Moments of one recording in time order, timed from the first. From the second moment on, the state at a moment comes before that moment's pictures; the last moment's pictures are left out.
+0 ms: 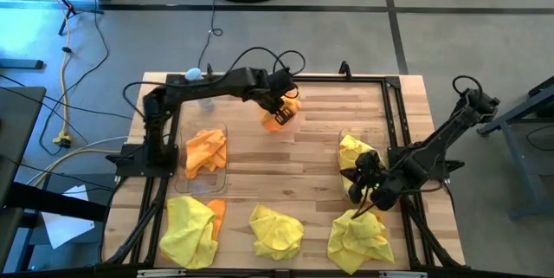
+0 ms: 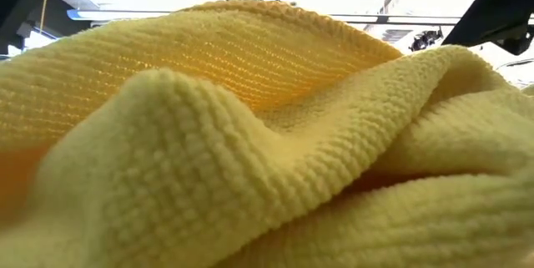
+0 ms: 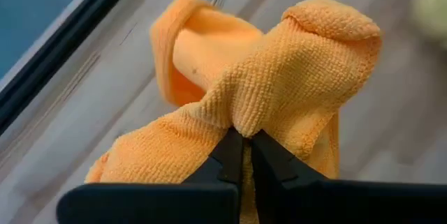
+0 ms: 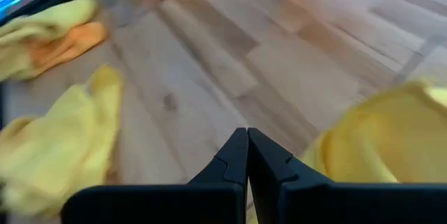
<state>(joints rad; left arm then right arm) 0.29 1.93 1.80 -1.00 -0.17 -0.35 0.73 1.08 0.67 -0.57 0.76 1.17</state>
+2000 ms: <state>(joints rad) -0.23 1.34 0.88 -1.12 -0.08 -0.83 0.36 0.84 0.51 -0.09 0.47 0.78</state>
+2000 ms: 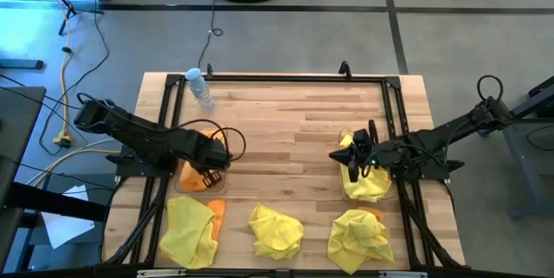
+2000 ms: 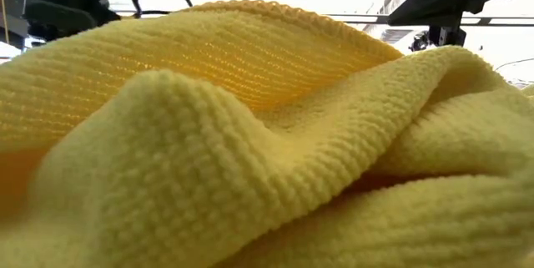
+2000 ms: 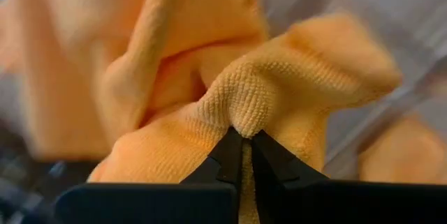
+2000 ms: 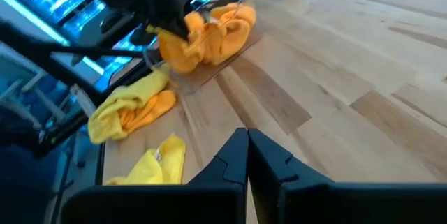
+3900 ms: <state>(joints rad) -0.28 1.22 1.12 -1.00 -0.11 -0.67 0.35 0.84 0.51 -0.09 0.51 0.74</state>
